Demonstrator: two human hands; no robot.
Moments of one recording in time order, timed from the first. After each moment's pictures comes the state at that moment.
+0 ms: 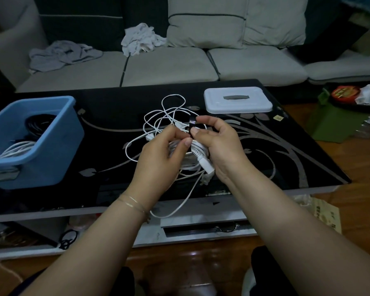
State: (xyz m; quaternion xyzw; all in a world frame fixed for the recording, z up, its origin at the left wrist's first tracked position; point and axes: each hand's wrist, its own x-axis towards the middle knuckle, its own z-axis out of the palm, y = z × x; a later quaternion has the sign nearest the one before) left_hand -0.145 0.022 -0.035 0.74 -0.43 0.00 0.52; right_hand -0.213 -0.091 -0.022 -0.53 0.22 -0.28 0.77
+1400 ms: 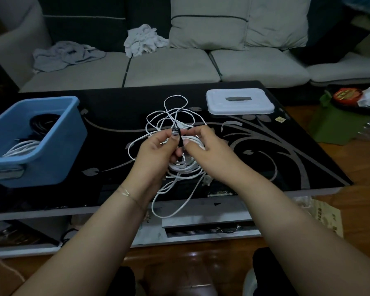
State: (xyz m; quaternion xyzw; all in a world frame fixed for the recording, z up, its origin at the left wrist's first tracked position) left_hand -0.131 0.016 -0.039 0.61 -0.24 -0.25 0.71; right_hand -0.220 -0.090 -0.028 -0.83 0.20 -0.17 0.48
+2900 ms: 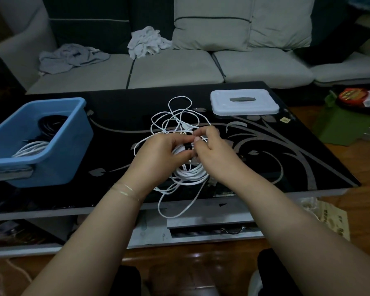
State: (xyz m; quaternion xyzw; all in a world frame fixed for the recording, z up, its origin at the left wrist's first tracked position) left_hand -0.120 0.033 -0.023 0.79 -0.45 -0.07 0.41; right_hand -0.216 -0.078 -0.023 -0.83 0.24 -0.16 0.47
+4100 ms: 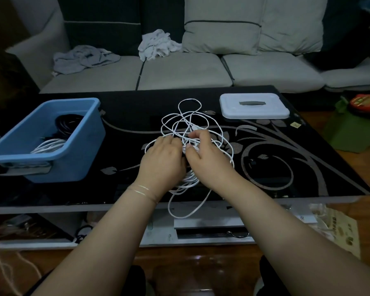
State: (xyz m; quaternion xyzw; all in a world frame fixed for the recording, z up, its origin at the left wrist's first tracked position) left_hand -0.100 0.037 -0.056 0.85 -0.46 0.16 0.19; right_hand -0.192 -0.055 -0.034 -0.88 0.22 -0.16 0.39
